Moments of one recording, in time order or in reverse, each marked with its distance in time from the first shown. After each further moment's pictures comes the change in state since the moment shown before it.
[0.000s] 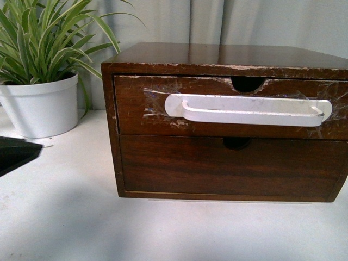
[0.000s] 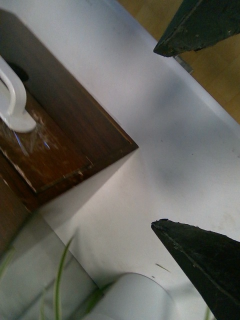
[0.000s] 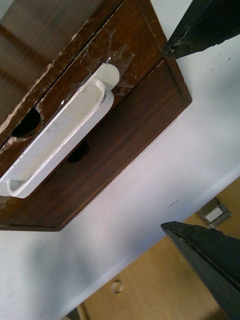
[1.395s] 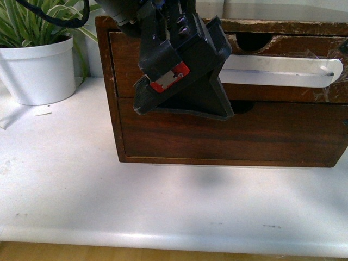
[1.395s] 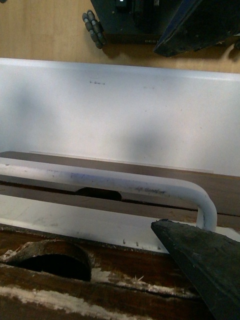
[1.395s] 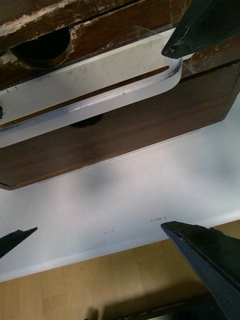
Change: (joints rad) left arm -0.249 0.823 0.853 -0.514 0.202 0.444; right arm 0.124 0.513 0.428 -0.282 0.043 -0.430
